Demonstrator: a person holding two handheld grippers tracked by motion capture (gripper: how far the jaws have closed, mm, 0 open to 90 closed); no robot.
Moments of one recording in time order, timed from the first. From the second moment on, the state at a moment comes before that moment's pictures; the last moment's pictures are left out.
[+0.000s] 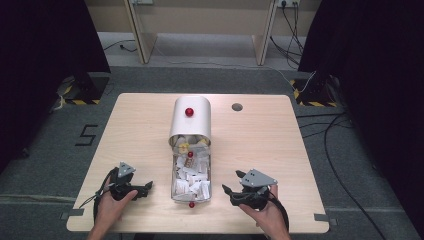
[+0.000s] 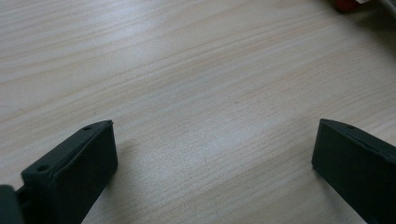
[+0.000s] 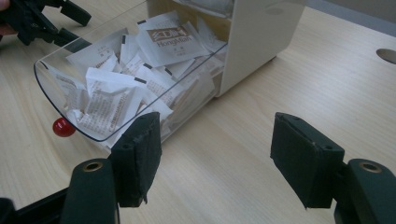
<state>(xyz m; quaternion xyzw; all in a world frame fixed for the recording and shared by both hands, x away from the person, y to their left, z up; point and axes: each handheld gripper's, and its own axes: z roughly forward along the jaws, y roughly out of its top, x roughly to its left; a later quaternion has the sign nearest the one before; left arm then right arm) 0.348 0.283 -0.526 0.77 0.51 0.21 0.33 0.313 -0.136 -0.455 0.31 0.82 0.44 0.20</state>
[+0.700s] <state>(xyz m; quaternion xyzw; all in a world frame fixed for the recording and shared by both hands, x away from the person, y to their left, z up) 0.348 0.283 -0.526 0.77 0.51 0.21 0.33 0.311 -0.108 -0.453 0.28 0.83 0.45 0.18</state>
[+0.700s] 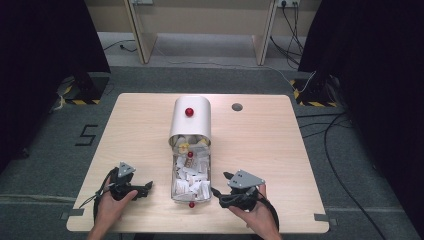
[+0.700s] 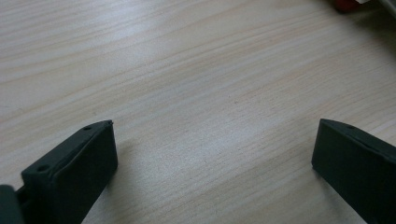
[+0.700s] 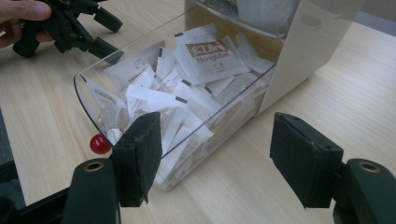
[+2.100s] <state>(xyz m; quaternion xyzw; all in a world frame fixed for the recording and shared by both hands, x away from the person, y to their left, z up) 0.348 0.283 -0.526 0.77 0.51 0.21 0.34 0.311 -0.052 -0.467 0.22 0.85 0.45 0.15</state>
